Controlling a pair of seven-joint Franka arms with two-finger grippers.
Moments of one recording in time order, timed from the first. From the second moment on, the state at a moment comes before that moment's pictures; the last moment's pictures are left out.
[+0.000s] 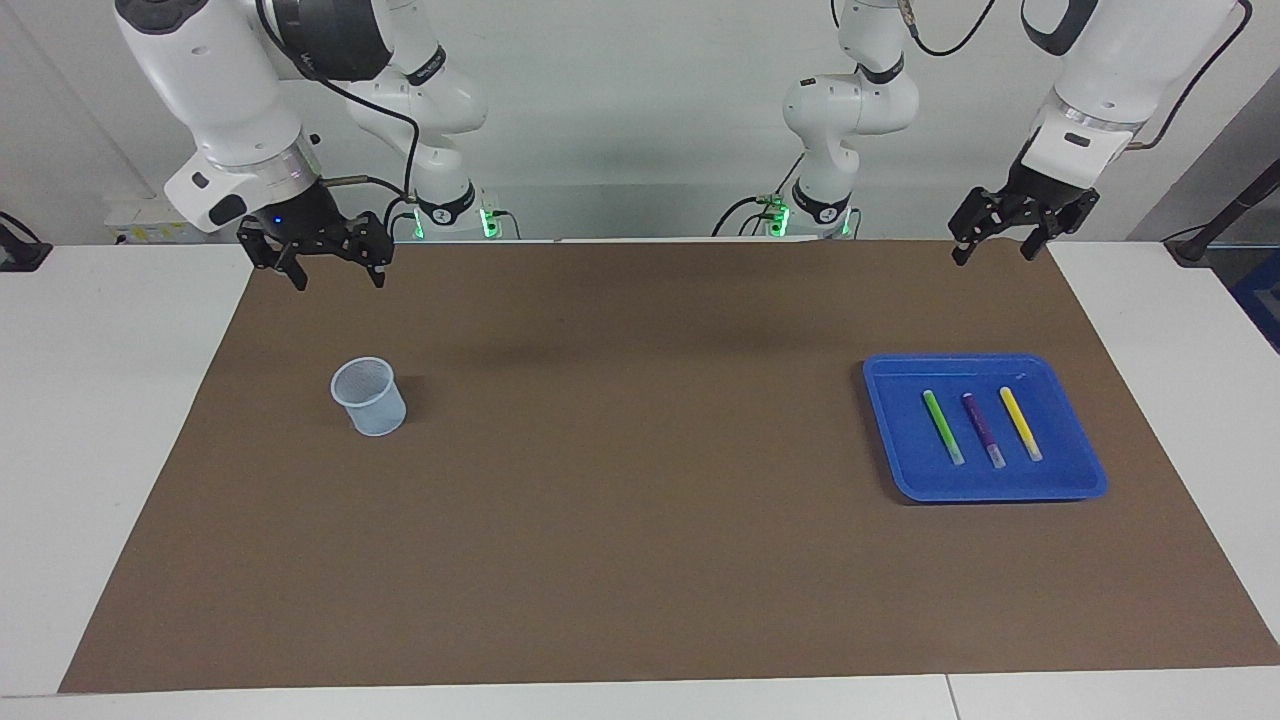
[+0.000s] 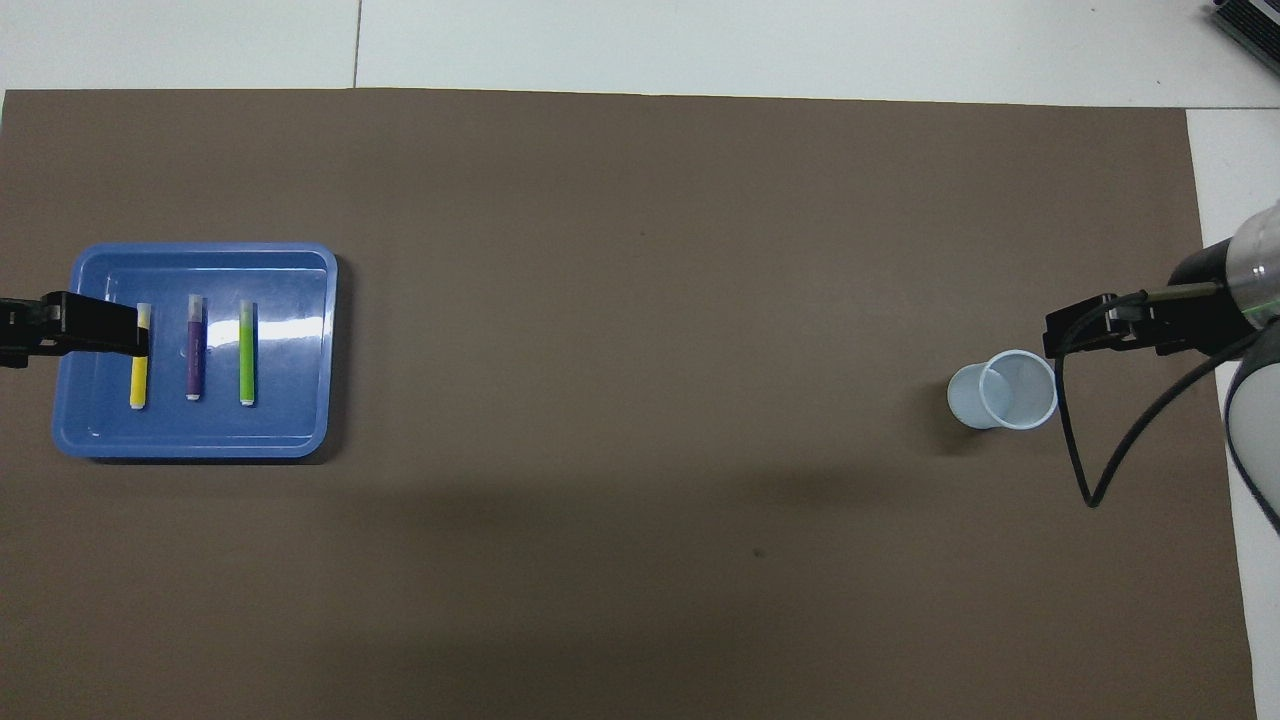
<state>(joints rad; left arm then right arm) -0.04 -0.10 0.00 -1.67 -0.02 1.60 -0.07 -0.01 -0.01 0.05 -1.63 0.00 1.57 0.04</state>
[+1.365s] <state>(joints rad) 0.00 -0.10 0.00 -1.71 -0.05 1.67 -0.06 -0.01 -0.01 0.05 -1.63 0.00 1.57 0.04</state>
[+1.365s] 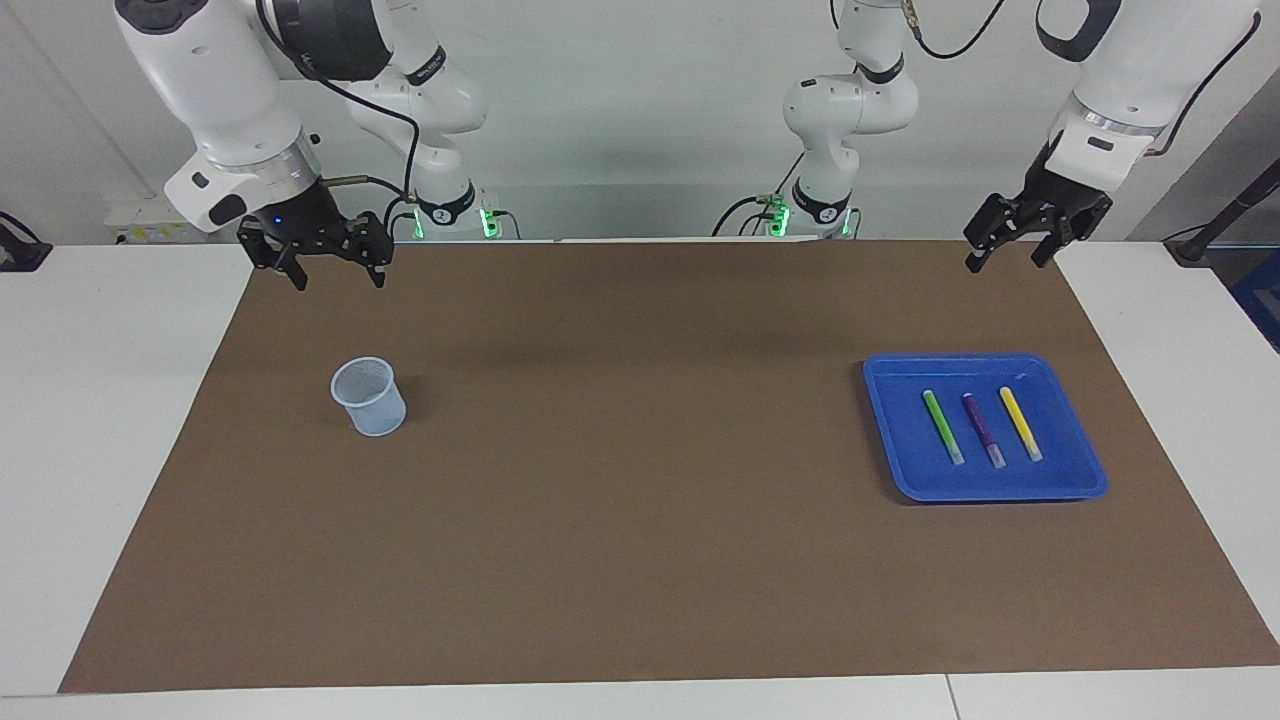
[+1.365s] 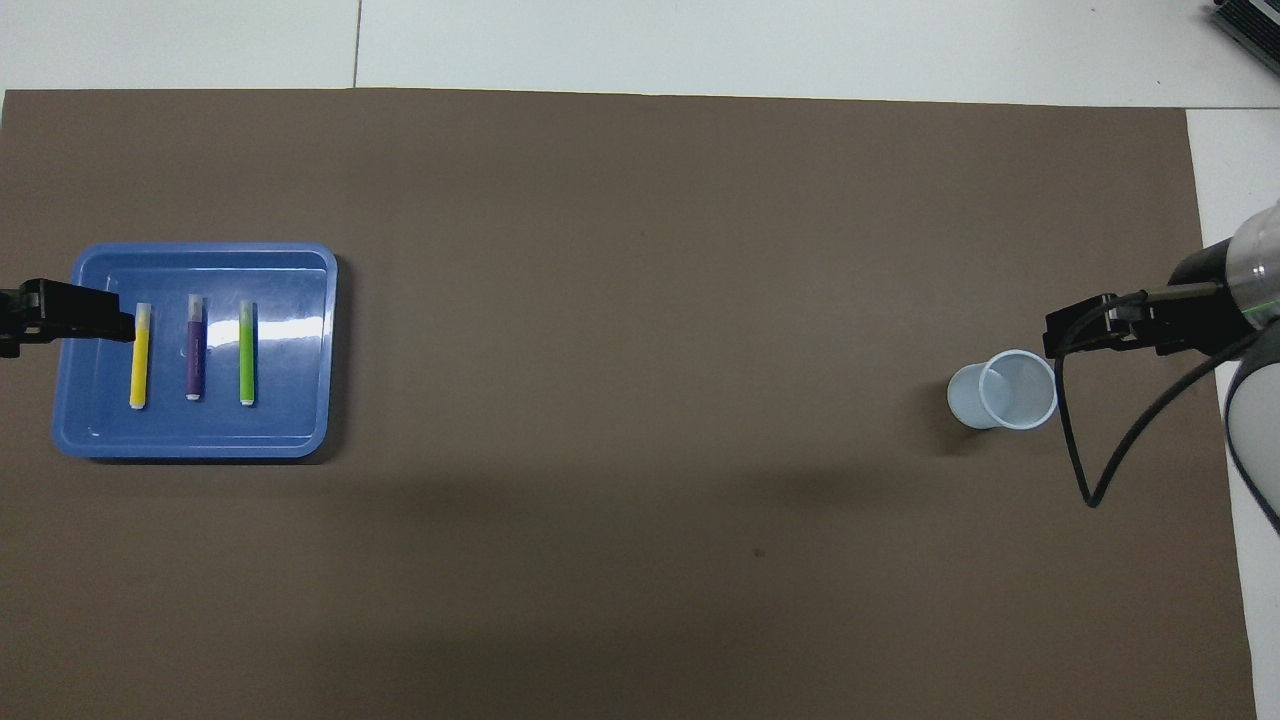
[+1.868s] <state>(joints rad) 0.00 -0.09 0.00 -1.87 -0.05 1.82 -0.04 -0.01 -0.01 0.05 -1.63 0.00 1.57 0.04</state>
